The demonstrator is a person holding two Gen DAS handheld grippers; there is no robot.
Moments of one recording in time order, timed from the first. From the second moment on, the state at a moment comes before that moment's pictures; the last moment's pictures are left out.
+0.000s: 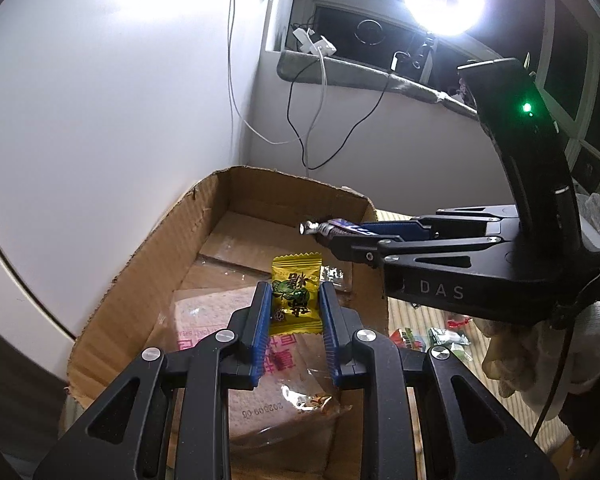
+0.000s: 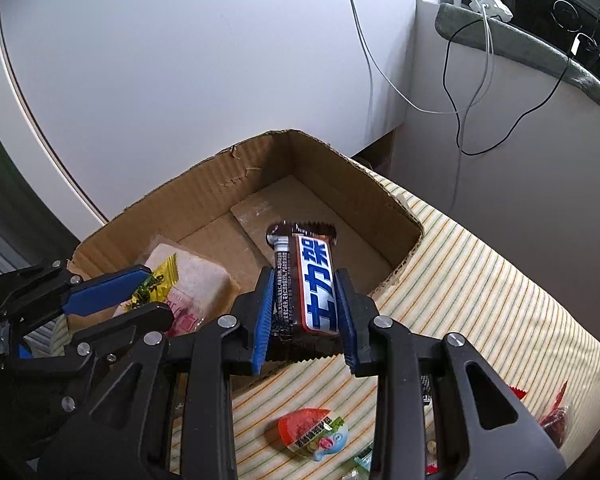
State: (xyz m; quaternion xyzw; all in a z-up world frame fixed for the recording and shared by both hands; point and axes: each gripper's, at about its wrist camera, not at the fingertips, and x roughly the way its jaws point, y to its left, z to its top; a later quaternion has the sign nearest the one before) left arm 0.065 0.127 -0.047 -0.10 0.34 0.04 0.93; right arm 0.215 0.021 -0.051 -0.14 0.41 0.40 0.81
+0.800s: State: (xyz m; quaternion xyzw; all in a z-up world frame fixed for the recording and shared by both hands) left arm 0.048 0.122 -0.032 -0.09 0.32 0.05 0.94; right arm 0.201 0.015 -0.030 -0.14 0.37 0.39 0.83
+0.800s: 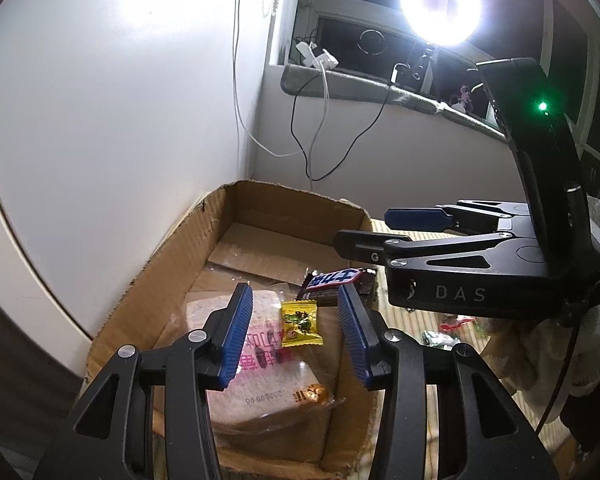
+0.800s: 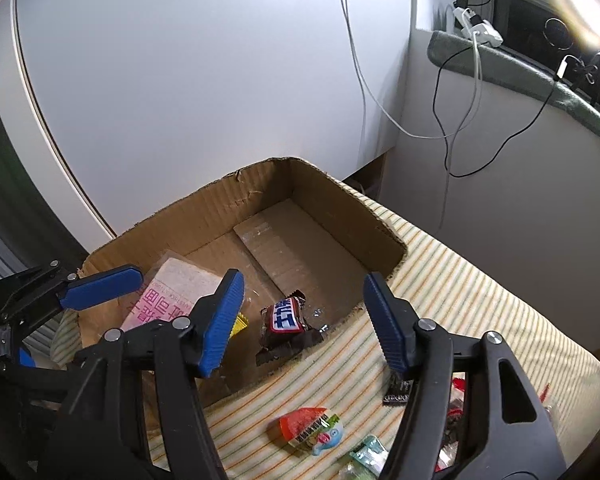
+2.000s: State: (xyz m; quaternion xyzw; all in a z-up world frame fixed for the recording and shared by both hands) left arm 0.056 -0.002 -0.074 -0.08 0.39 -0.10 0.91; right arm 0.169 -0.215 -0.069 -0.07 0.44 0.24 0.86
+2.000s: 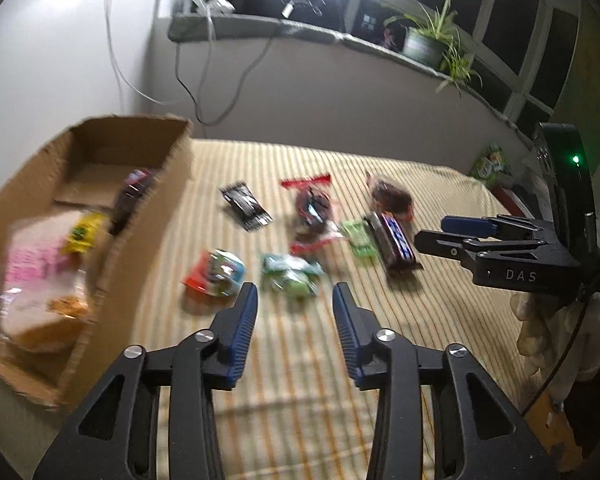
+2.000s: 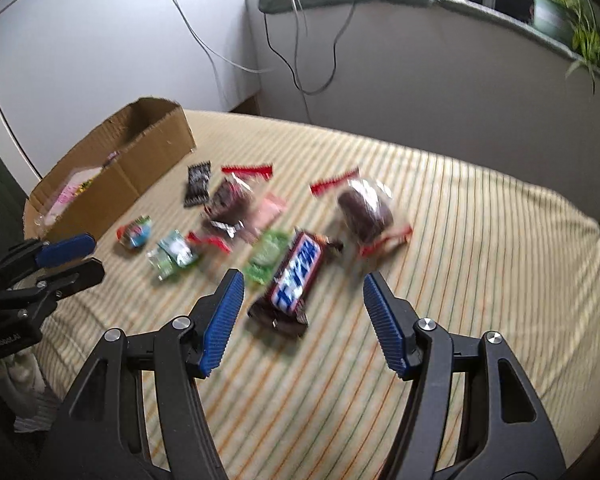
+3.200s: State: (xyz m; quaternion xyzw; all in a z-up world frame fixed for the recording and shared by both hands) left arm 0.092 -0.030 -0.097 -0.04 0.42 -0.10 0.90; right arm 0.193 -0.205 -0.100 -0.06 0.48 0.23 0.85
